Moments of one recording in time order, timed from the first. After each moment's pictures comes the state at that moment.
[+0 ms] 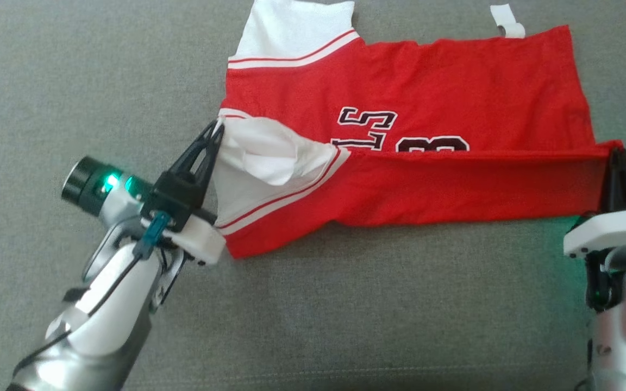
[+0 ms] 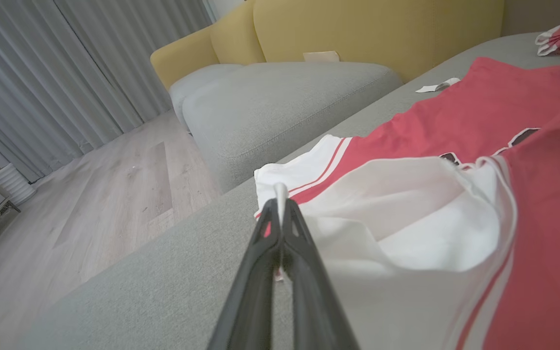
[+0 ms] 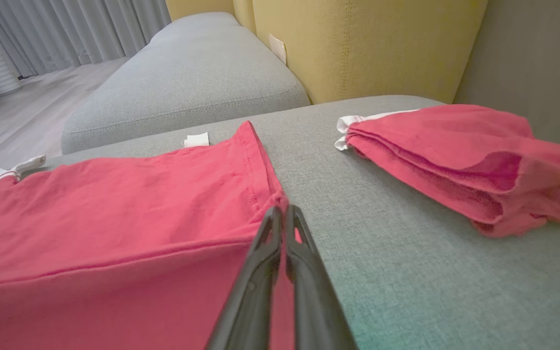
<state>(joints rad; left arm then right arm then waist) -0.47 0.30 -0.55 0.31 -0.03 0.07 -0.26 -0.36 -0.05 -0.34 0.48 0.04 0.13 -0.12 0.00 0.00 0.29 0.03</state>
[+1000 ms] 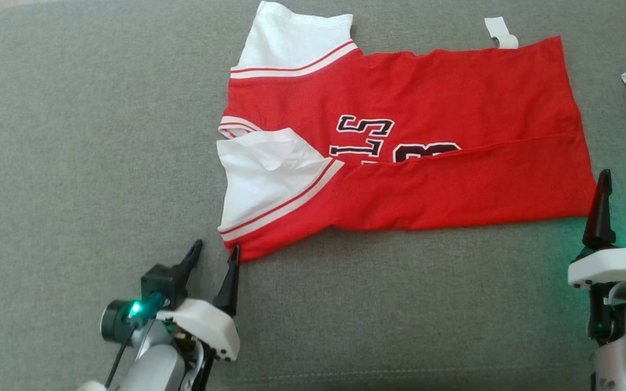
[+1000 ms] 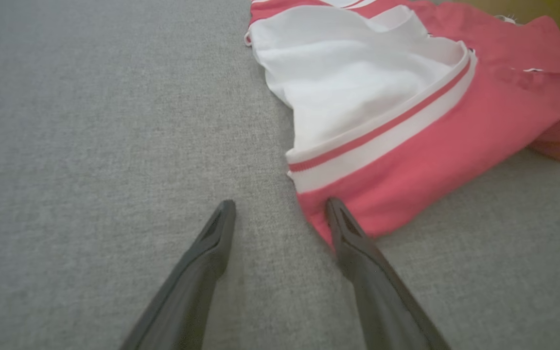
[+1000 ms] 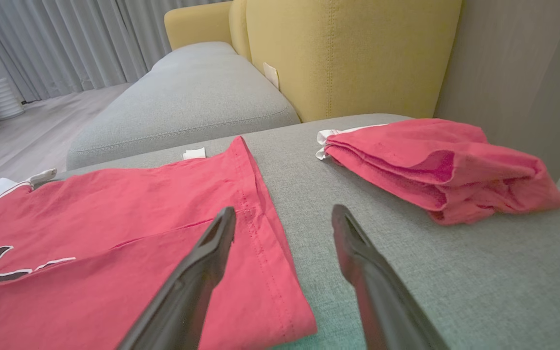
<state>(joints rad) -0.17 0.12 -0.43 0.46 -0.30 0.08 -0.25 -0.25 -0.05 -0.33 0.43 0.08 0.13 -0.22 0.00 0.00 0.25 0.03</state>
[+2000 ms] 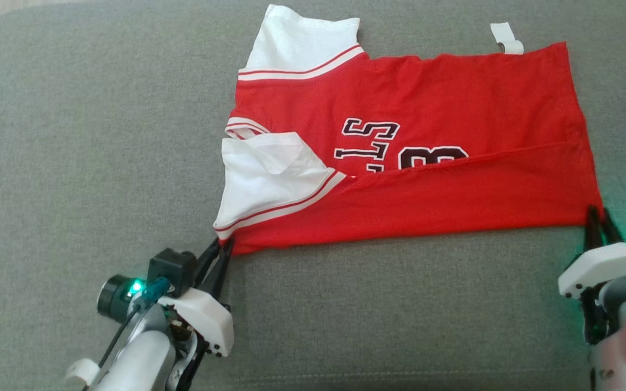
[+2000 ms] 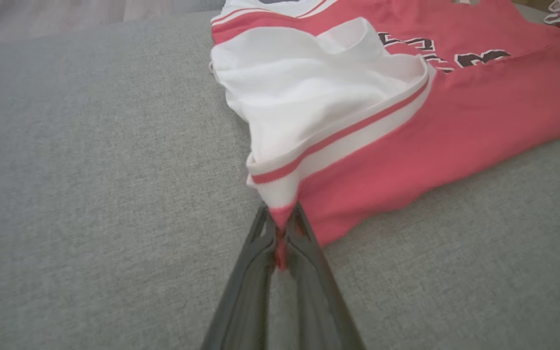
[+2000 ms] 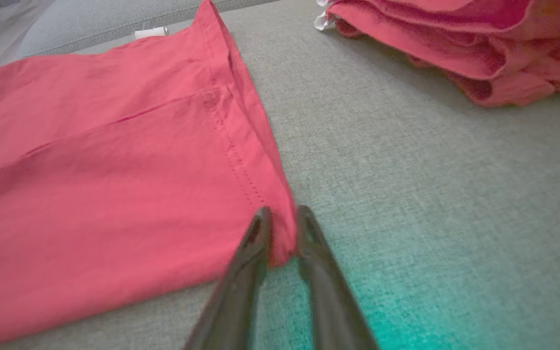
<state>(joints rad) -0.22 0.20 -0.51 0.42 -0.27 0.01 -0.18 -0.34 -0.09 -0.35 0.69 0.06 0.13 -0.05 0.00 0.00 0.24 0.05</state>
